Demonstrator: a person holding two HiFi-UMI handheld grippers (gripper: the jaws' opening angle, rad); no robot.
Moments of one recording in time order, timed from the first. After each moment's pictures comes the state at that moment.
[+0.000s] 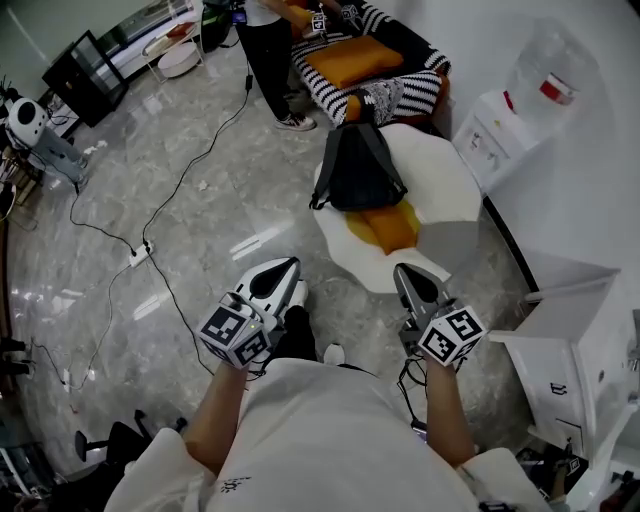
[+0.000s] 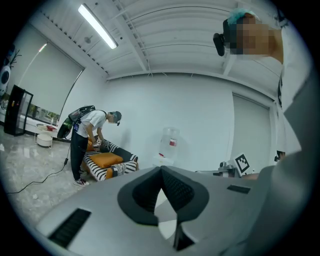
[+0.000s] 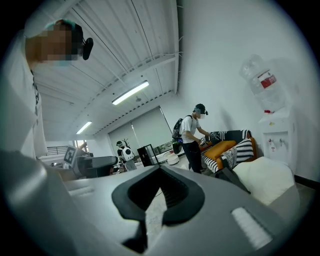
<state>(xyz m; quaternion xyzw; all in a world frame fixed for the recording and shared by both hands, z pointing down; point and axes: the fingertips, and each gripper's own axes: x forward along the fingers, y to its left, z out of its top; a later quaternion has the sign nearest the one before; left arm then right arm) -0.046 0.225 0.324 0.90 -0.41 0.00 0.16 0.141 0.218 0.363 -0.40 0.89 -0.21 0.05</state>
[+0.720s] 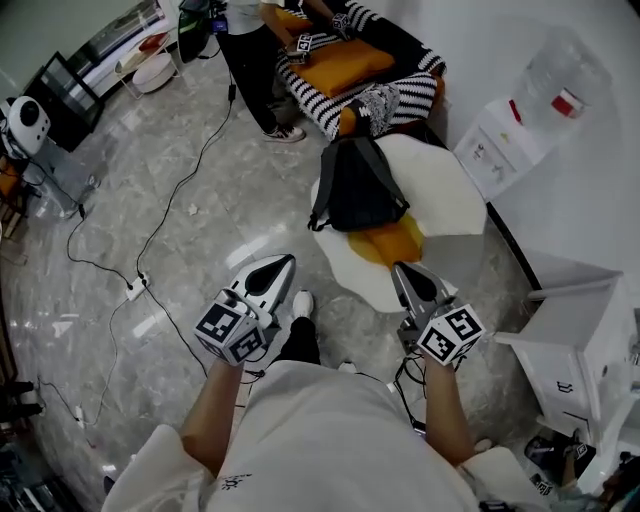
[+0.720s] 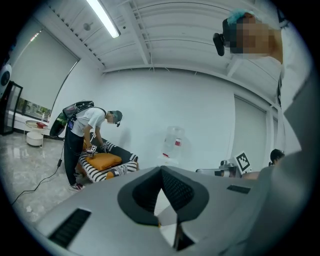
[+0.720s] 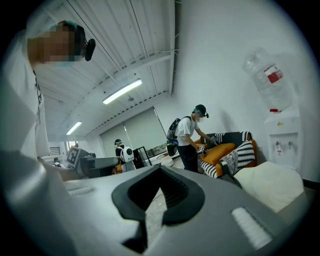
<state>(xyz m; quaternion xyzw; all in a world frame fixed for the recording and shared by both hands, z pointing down) -0.099 0.085 0.333 0.91 -0.37 0.01 0.17 0.091 0.098 0.364 -0.43 0.88 -0.21 0.05</state>
